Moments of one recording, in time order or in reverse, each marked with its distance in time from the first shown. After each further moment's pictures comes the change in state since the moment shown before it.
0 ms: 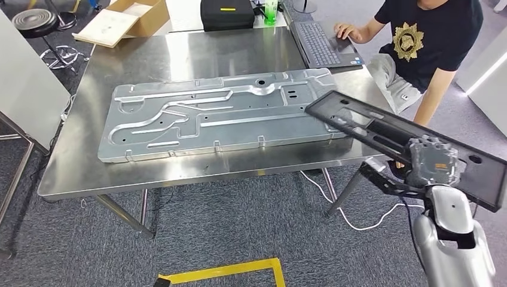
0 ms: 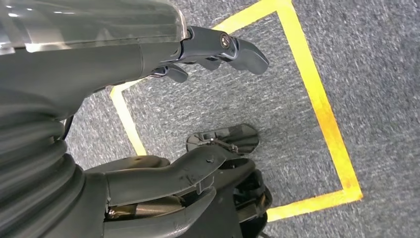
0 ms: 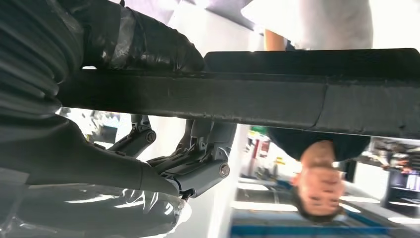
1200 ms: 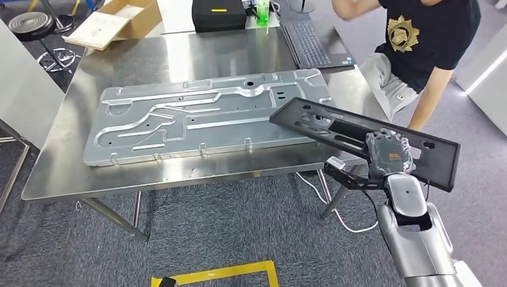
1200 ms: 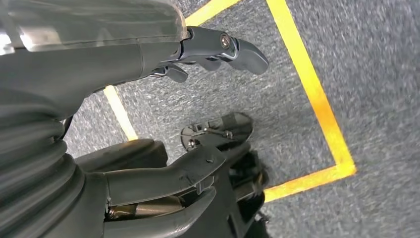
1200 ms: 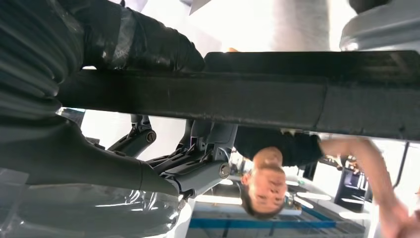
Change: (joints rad) left arm -0.008 -0.008 -0.018 0.000 -0.024 -0.007 0.002; right arm -0.108 0.079 0.168 0.111 0.117 0.016 0.011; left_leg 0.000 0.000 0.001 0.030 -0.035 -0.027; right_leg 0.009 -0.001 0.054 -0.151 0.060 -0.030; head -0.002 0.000
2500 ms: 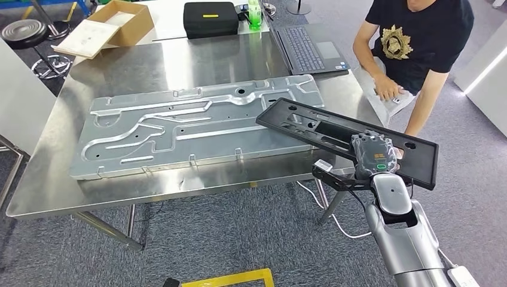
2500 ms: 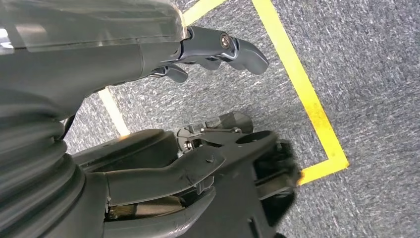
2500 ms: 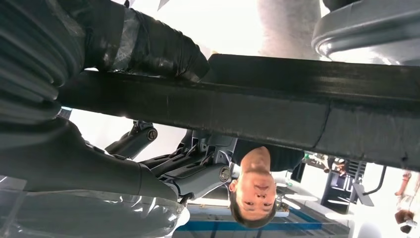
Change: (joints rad) left arm 0.003 -0.002 -0.013 0.000 0.000 0.015 0.014; right arm -0.026 0.031 0.054 0.064 0.030 -0.023 -0.017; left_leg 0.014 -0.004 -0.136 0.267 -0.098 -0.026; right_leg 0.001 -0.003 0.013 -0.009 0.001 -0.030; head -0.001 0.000
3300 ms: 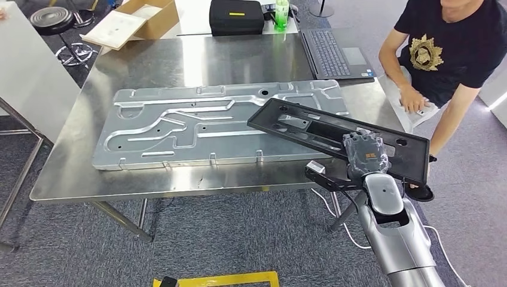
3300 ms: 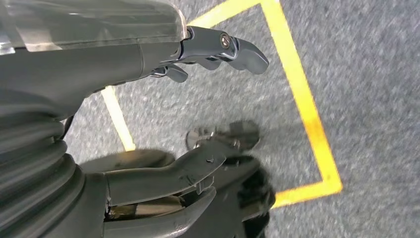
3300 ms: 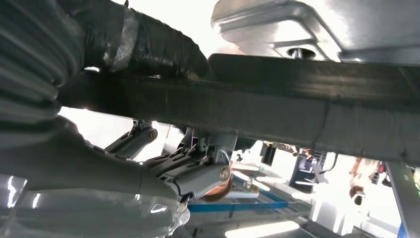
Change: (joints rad) left arm -0.003 -0.003 0.000 0.000 0.003 0.006 0.001; right arm -0.011 0.022 0.028 0.017 0.019 -0.036 0.004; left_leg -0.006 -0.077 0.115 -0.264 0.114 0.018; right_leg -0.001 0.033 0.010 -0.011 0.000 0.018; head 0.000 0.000
